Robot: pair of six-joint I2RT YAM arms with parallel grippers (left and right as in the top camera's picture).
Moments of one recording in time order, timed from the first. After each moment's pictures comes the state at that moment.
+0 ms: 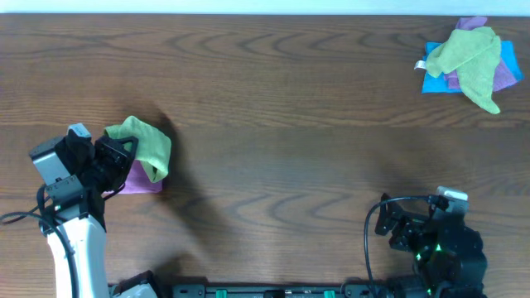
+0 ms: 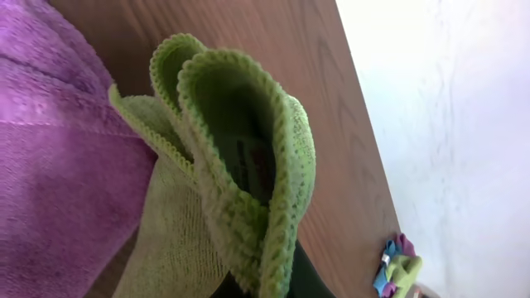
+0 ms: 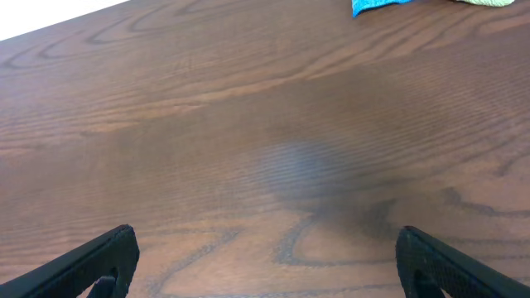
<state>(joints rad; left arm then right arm) 0.45 1.11 0.65 -0.30 0.61 -0.80 0.12 0.24 0.57 -0.92 0.10 0.35</state>
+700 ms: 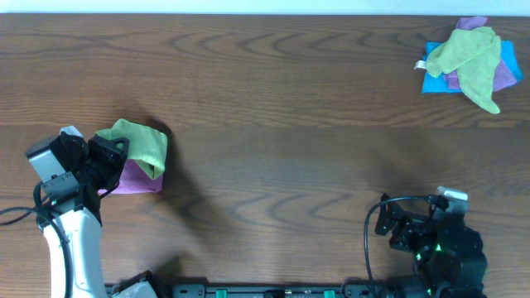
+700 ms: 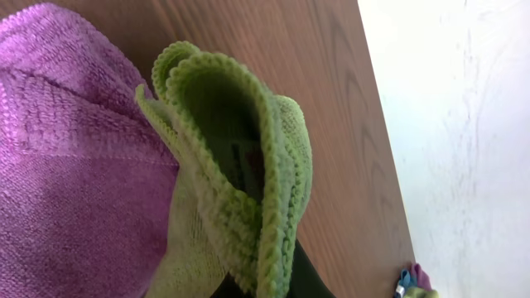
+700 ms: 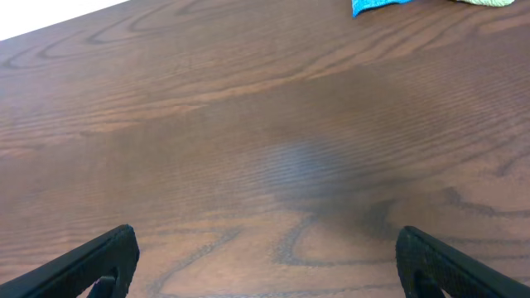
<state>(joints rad) 0.49 1.18 0.65 -0.26 0.56 -0.80 0.12 0.24 0.57 -0.92 0.10 0.35</state>
